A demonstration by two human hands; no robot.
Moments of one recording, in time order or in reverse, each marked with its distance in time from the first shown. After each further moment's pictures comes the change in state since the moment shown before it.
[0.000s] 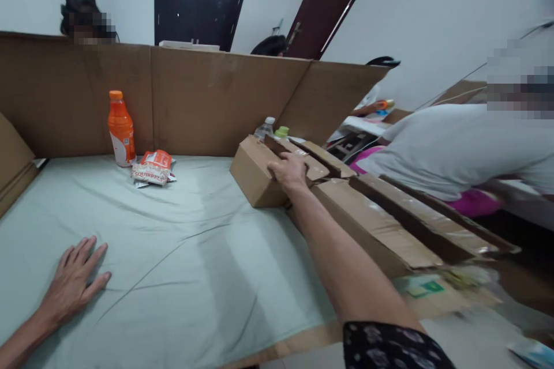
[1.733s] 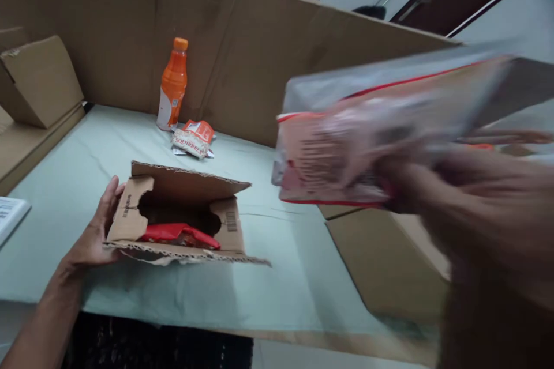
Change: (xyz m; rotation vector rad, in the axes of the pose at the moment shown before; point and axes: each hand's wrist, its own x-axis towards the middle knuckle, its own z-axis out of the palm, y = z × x) left_hand -0.020 0.061 -0.060 -1.292 0.115 -0.155; right_hand -0.121 -0.121 -0.128 0.314 -0.107 -0.309
